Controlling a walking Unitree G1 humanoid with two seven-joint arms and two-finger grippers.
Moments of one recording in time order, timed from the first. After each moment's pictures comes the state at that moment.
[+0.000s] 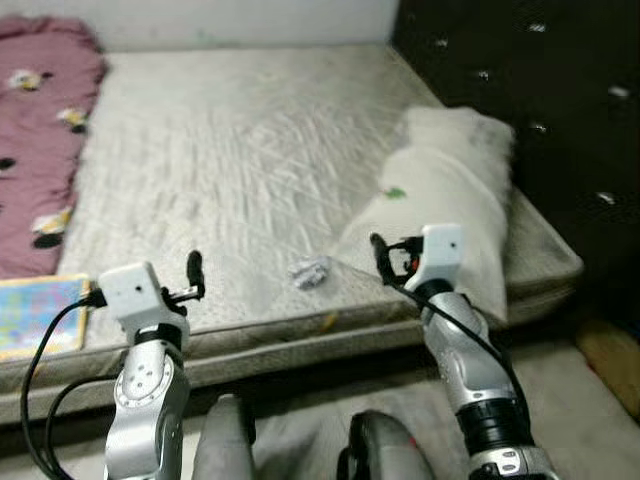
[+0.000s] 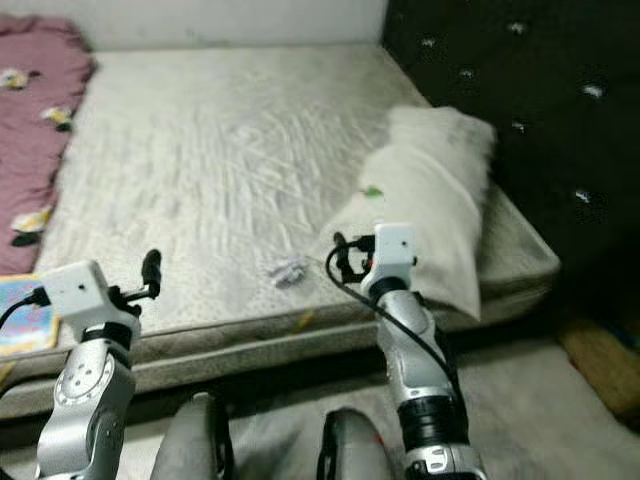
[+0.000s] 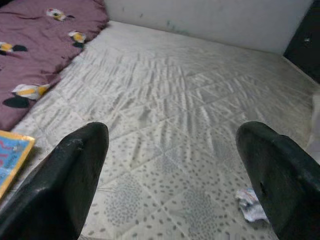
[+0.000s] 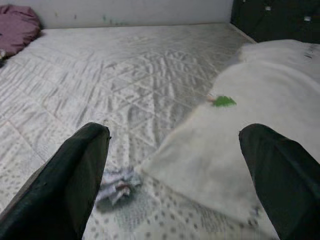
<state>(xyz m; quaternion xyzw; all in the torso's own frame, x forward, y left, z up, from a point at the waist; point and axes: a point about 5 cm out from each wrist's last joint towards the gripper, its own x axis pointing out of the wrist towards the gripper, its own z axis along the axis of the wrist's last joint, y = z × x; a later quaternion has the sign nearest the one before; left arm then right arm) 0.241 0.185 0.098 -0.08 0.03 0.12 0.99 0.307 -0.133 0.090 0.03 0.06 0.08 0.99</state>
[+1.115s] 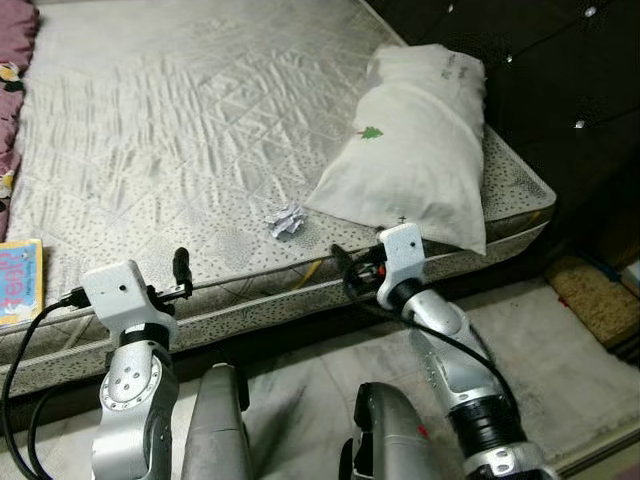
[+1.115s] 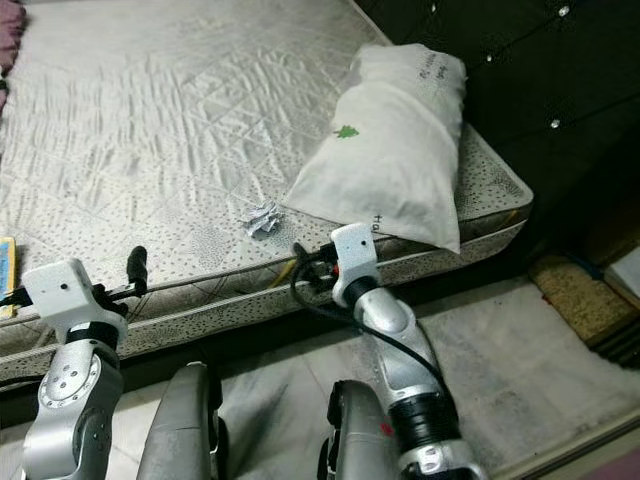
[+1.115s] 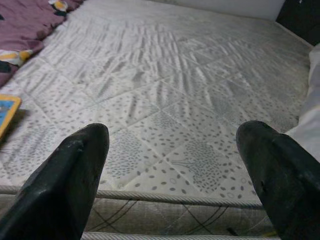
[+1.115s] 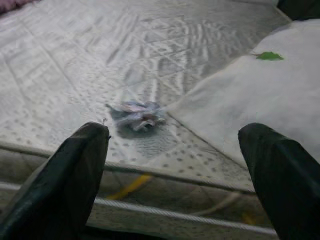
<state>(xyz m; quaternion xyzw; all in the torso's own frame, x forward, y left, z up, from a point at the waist) 0.237 0.191 0.105 -0.07 0.02 0.13 0.99 0.307 -0.110 0.096 -0.05 0.04 0.21 0.98</state>
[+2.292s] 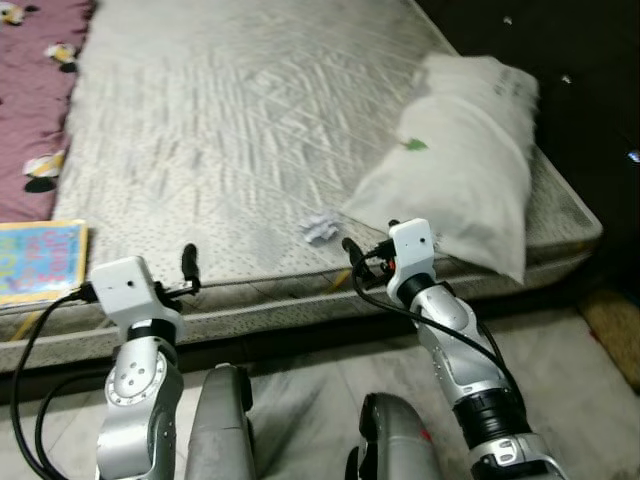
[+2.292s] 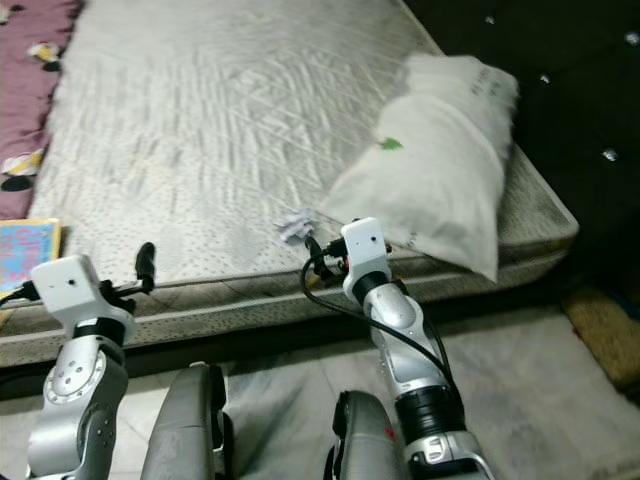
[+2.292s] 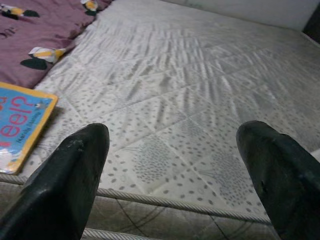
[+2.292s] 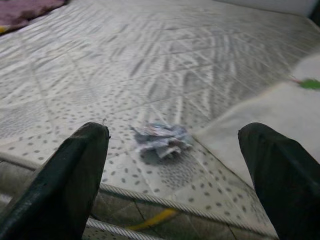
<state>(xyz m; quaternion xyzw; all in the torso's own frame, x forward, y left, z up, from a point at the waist) 0.240 0.187 0.106 -0.08 0.02 0.11 0.99 0.311 -0.118 0.095 -0.06 0.04 0.20 0.98</state>
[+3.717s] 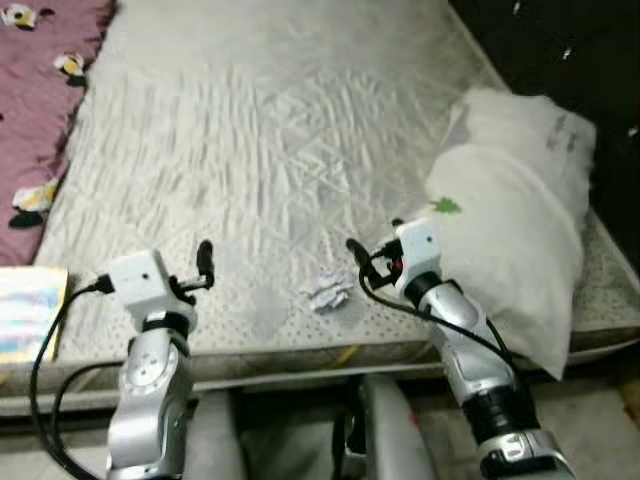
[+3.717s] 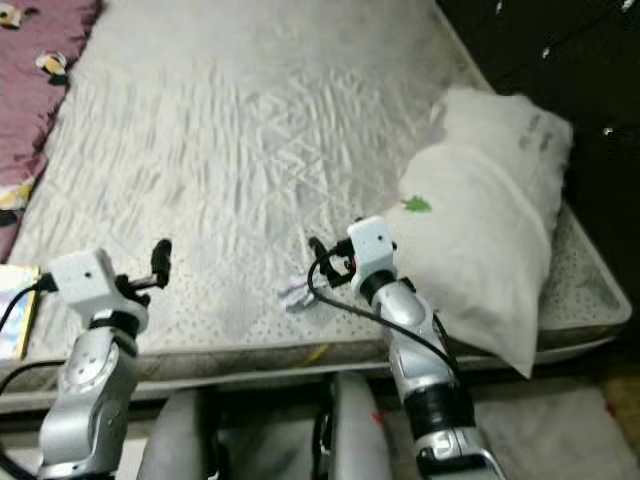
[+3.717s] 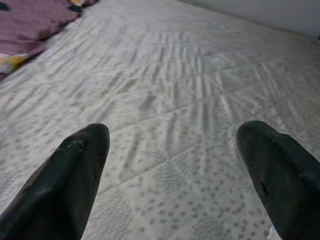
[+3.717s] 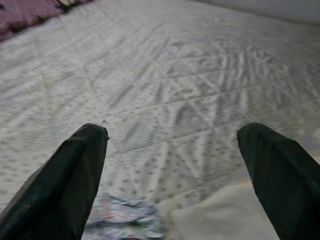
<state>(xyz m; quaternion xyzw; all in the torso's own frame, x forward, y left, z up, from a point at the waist) 0.246 0.182 0.103 -0.09 0.04 0.10 0.99 0.312 -0.116 0.095 -0.05 0.03 0.22 0.97</state>
